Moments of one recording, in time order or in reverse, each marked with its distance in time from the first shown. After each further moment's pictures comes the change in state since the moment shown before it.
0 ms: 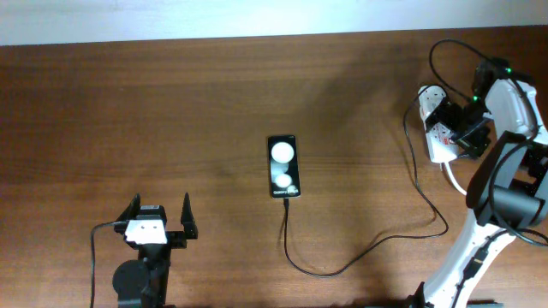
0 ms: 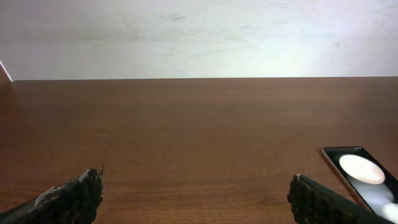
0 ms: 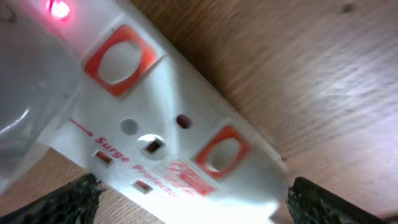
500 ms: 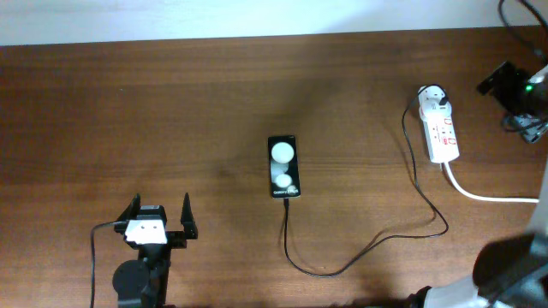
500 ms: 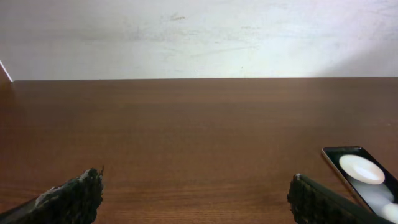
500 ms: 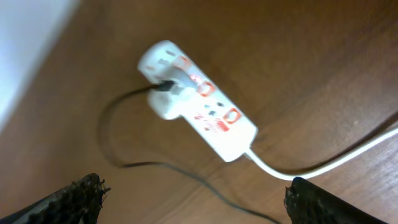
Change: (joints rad) left arm 0.000 0.000 0.000 0.000 0.000 0.000; right arm -0.065 -0.533 -0.009 -0.013 -0.133 0.010
